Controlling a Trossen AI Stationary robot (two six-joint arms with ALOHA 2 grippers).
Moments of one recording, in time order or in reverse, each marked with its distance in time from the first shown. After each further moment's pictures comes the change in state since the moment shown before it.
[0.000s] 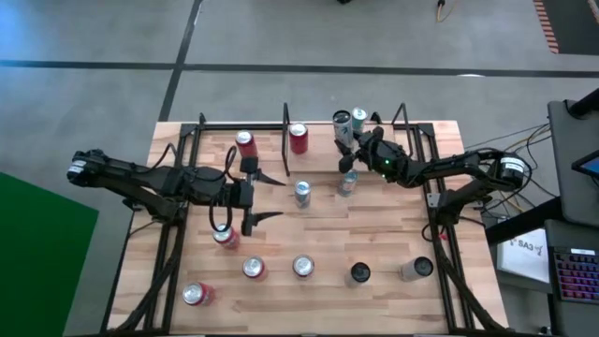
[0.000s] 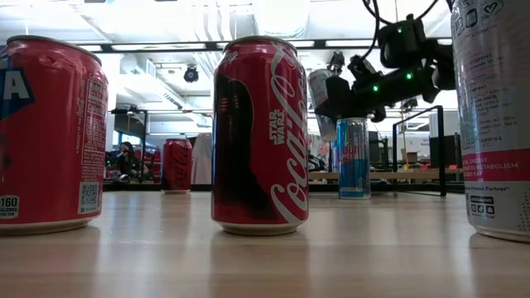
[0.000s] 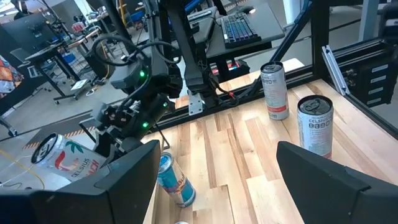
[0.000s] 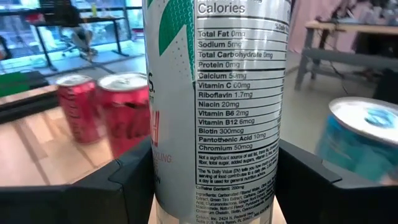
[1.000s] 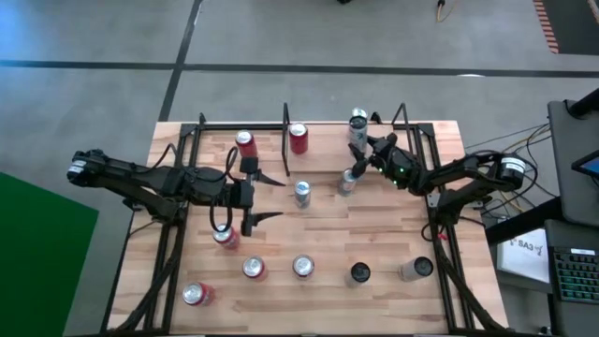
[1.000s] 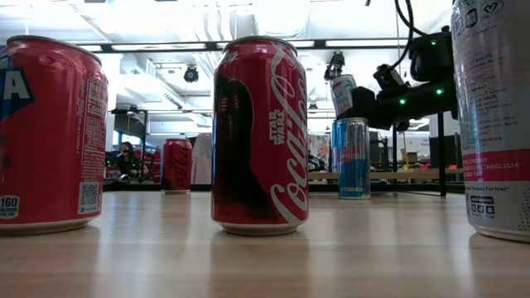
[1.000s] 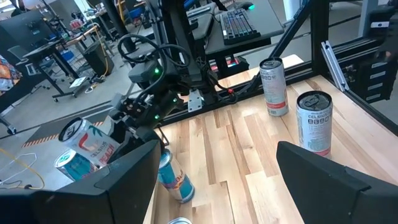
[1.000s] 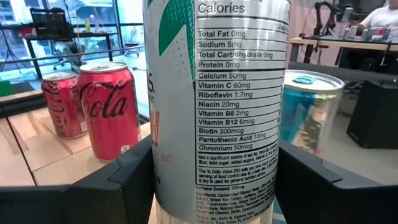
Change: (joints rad) left arm 0.000 0.000 0.000 -0.015 0.000 -0.001; right arm -0.034 0.000 -0.227 0.299 0.002 -0.054
